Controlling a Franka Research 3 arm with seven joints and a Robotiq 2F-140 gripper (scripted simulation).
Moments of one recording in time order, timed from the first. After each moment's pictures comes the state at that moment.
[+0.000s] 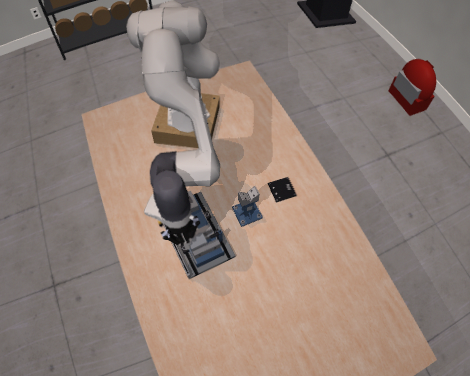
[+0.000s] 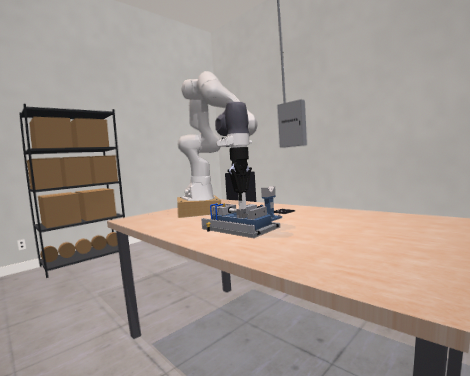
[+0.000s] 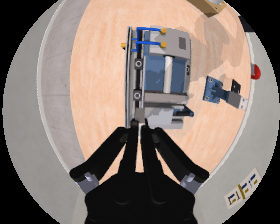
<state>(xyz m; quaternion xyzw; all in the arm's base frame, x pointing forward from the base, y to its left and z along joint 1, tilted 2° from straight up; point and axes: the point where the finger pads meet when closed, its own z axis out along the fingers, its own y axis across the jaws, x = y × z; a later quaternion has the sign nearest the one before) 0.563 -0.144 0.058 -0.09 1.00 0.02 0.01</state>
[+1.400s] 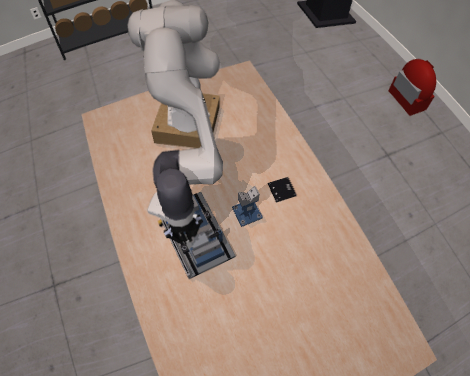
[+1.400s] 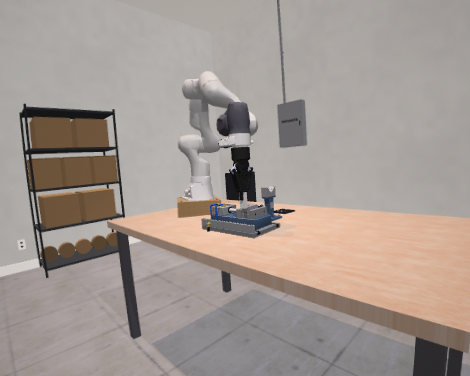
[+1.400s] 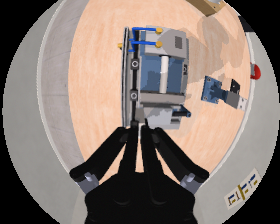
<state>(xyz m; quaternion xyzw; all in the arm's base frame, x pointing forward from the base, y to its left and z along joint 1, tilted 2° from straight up) 0.560 -0.135 0.058 -0.09 1.00 0.02 0.01</state>
